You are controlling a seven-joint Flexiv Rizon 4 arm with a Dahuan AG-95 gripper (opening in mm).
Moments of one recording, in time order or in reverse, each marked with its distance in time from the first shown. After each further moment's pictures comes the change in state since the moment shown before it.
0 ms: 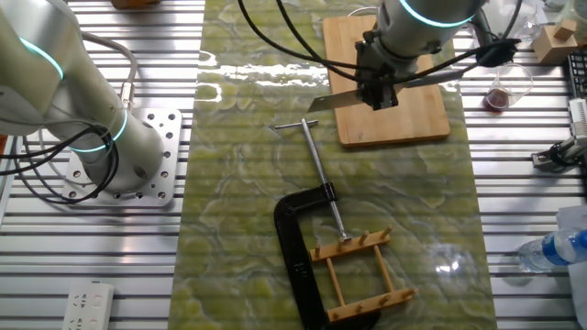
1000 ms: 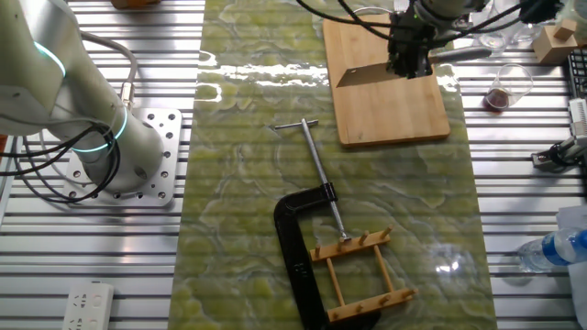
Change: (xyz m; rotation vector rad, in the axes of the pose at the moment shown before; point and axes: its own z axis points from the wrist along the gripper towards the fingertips) arm -0.058 0.032 -0.009 0.017 0.026 -0.010
